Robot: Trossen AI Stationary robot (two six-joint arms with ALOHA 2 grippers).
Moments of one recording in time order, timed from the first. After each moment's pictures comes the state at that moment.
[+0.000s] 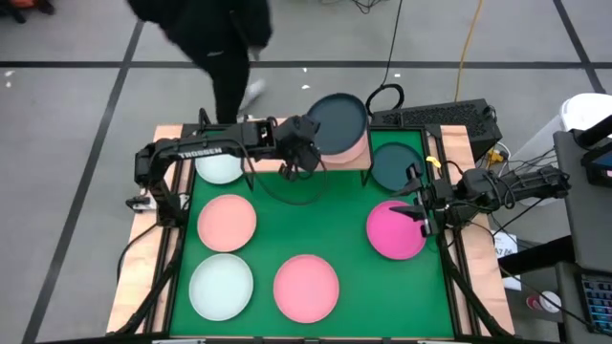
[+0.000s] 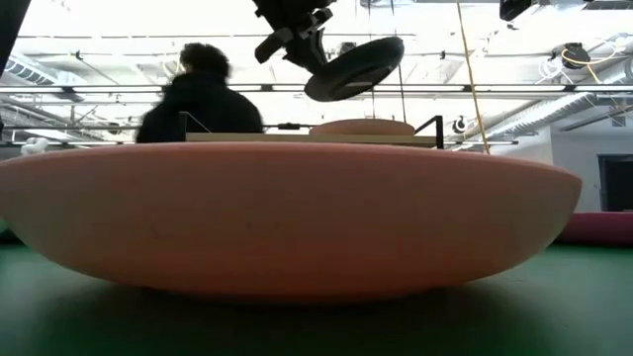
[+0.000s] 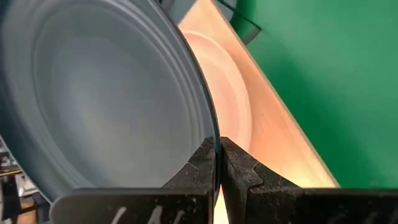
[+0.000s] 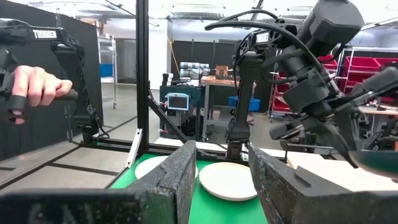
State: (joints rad) left arm 0.21 1.77 1.74 -0.77 -0.21 0.99; right arm 0.21 0.45 0.44 0.13 0.05 -0.04
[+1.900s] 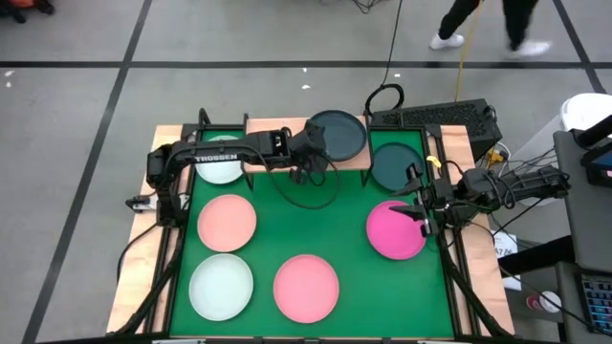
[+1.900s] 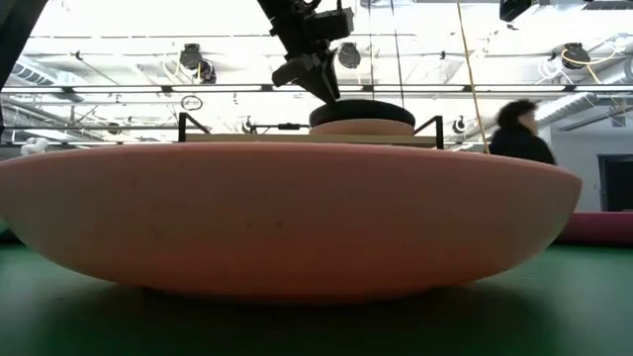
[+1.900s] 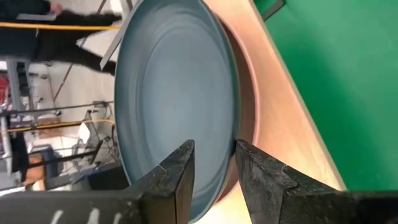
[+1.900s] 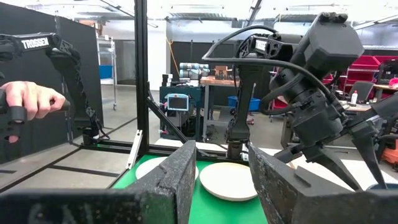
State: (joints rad) left arm 0.18 1.86 1.74 -0.71 -0.38 0.88; right arm 0.21 0.45 0.44 0.14 0.06 -0.03
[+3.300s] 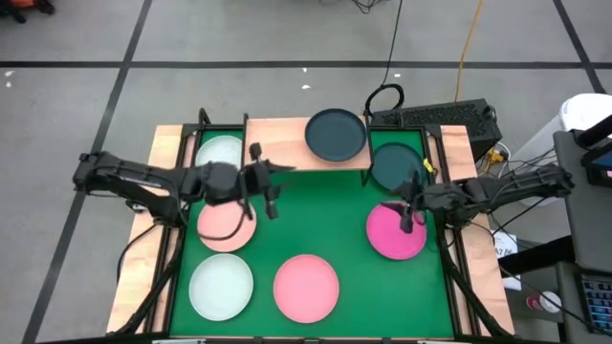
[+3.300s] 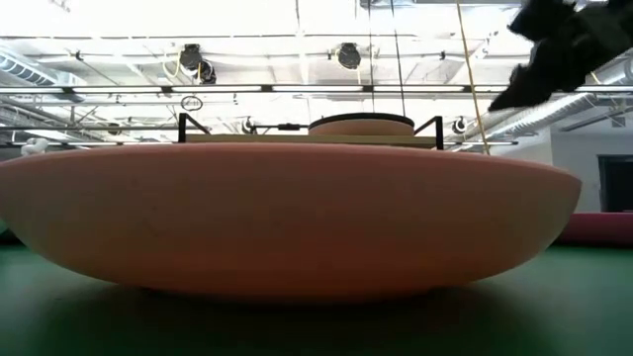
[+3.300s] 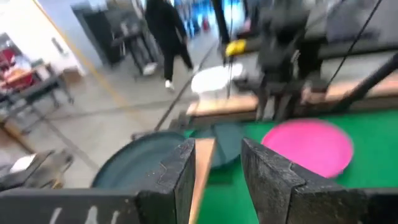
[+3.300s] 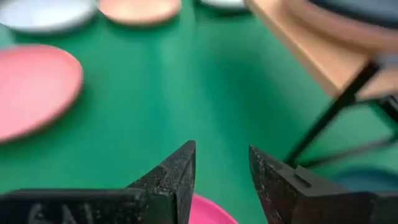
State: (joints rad) left arm -0.14 1.24 1.05 0.05 -0.46 0.24; right arm 0.19 0.57 0.44 -0.48 0.38 0.22
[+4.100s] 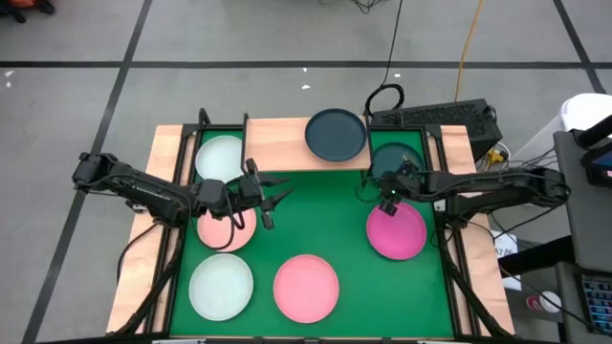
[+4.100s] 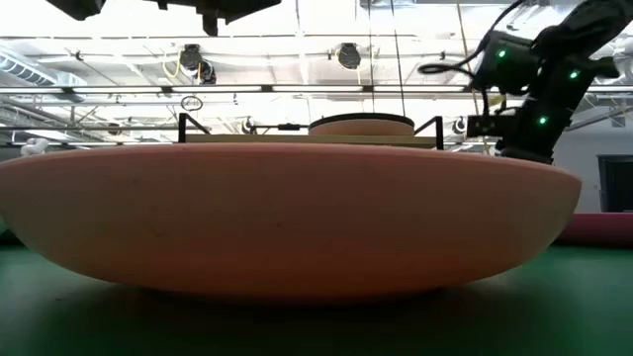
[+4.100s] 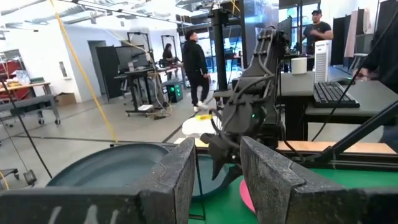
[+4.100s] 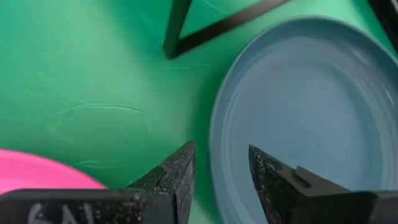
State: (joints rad) left arm -0.18 1.23 0.66 0.71 -0.46 0.17; right arm -0.21 1.07 0.44 -0.51 0.39 0.19
